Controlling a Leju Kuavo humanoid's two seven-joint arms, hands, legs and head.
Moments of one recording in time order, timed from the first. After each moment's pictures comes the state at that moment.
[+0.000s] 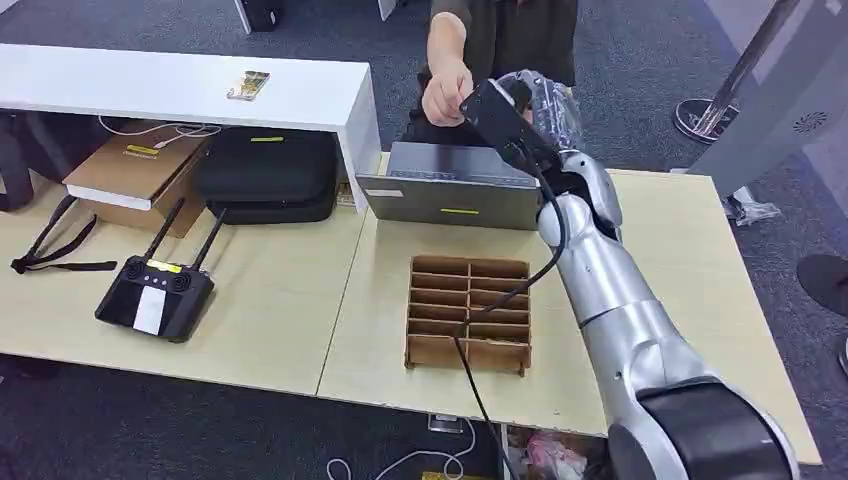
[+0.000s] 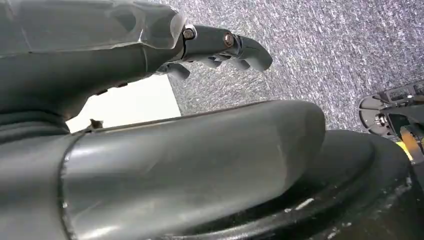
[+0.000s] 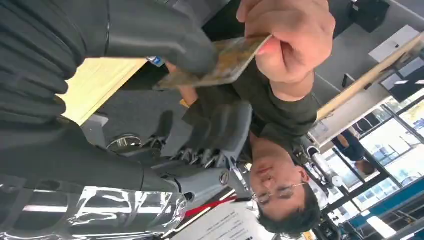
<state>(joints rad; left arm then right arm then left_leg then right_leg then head) -0.08 -0.18 1.00 -0.21 -1.37 -0.06 0.17 -1.00 0.22 0.29 -0.76 0.84 -0.14 -0.10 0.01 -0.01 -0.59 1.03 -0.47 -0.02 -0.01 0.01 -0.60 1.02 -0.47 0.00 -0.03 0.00</state>
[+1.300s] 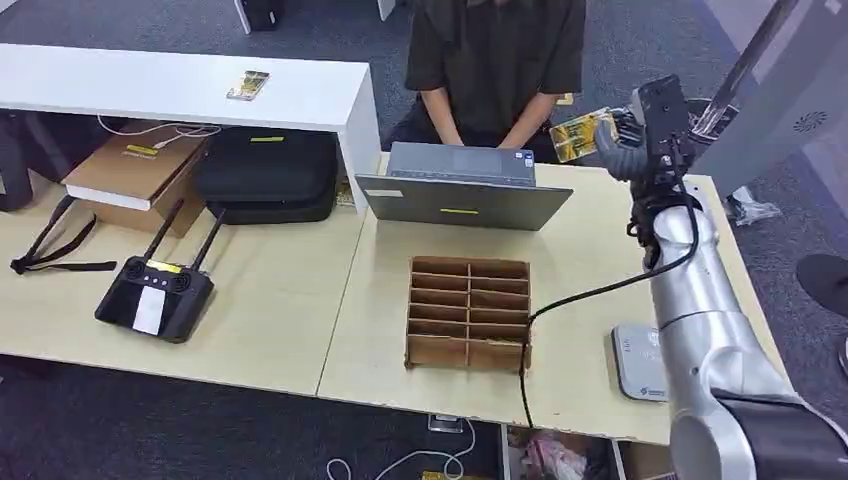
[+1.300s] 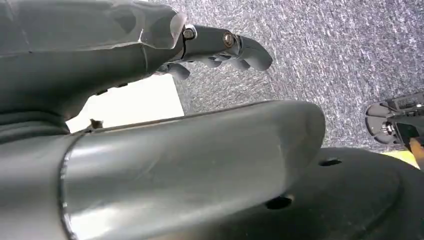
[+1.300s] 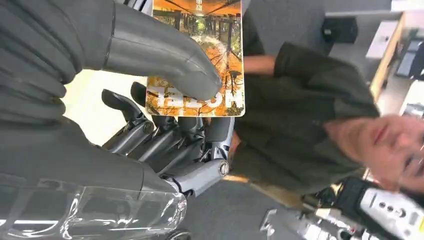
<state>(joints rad) -0.08 -0.18 1.01 -0.21 -1.35 -0.03 0.18 -0.95 0.00 0.08 -0.74 0.33 0.08 -0.14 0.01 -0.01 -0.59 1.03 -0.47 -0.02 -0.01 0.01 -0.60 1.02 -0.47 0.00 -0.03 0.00</state>
